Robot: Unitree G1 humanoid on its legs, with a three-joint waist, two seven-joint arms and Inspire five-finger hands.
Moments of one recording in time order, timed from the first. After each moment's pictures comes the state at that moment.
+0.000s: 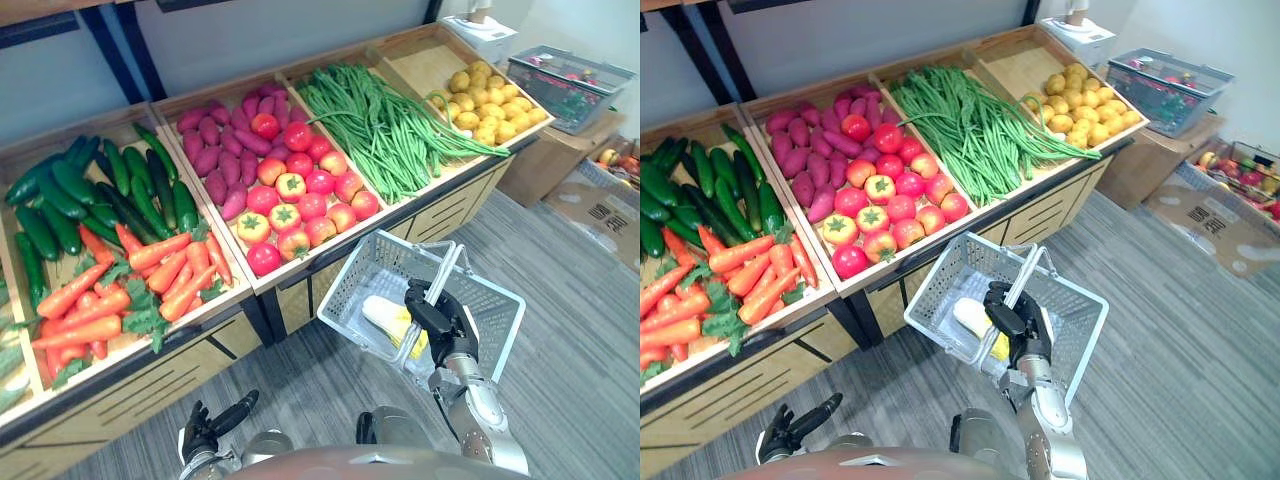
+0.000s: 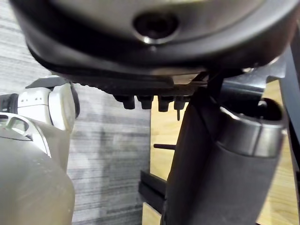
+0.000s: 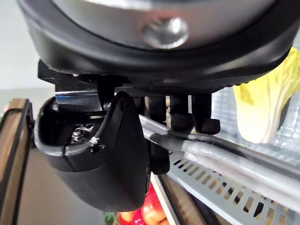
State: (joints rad) left arm 0.24 -0.01 0.32 0.89 -0.27 -0.19 0.14; right arm 0.30 -0.11 0.05 0.11 0.40 -0.09 -0.05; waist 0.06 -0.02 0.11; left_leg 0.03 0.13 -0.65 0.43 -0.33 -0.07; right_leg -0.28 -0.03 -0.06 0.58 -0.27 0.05
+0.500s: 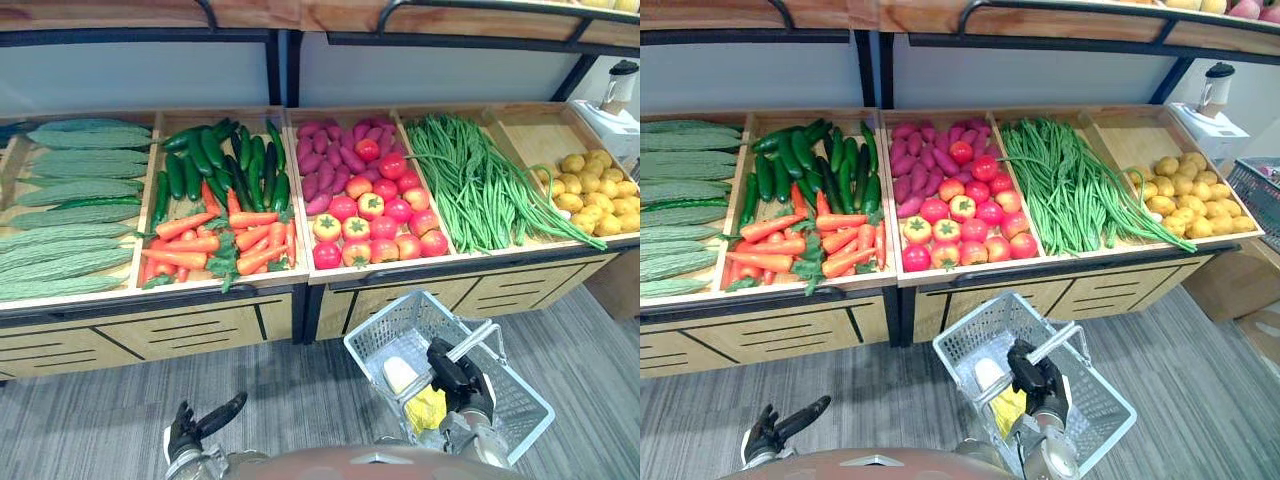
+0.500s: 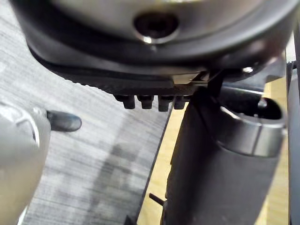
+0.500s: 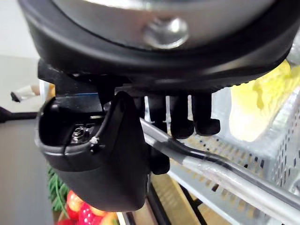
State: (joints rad) left arm 0.23 0.08 0.27 0.92 -0.27 -0.19 0.17; right arm 0.39 0.02 -0.13 0.31 0.40 -0.09 -0.06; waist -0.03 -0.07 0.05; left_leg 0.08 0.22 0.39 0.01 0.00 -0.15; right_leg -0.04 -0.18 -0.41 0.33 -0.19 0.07
